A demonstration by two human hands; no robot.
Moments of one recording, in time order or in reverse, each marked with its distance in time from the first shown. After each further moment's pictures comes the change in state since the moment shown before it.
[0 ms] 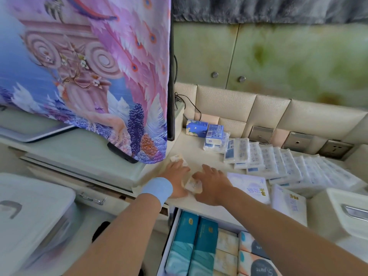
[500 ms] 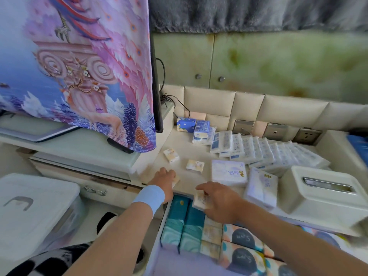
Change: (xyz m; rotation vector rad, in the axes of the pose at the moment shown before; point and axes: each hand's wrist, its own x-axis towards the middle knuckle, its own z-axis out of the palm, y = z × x) left_hand -0.071 0.024 0.021 0.001 0.024 -0.135; right_hand -0.128 0.016 0.017 0.311 0.050 -0.112
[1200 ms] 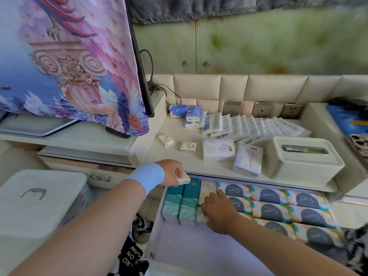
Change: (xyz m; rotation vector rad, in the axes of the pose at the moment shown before) left_hand -0.076 0.044 -0.038 0.066 -0.211 0.191; right_hand -0.070 -0.008 0.096 -0.563 -0.076 -0.052
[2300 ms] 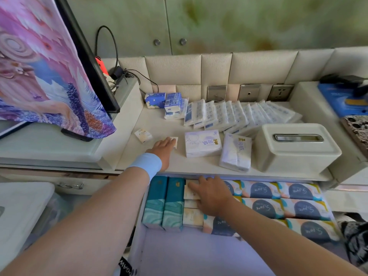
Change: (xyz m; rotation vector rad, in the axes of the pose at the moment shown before) left_hand 0.124 0.007 0.010 0.174 0.095 -0.053; right_hand 0.032 0.051 0.011 0.130 0.149 0.133
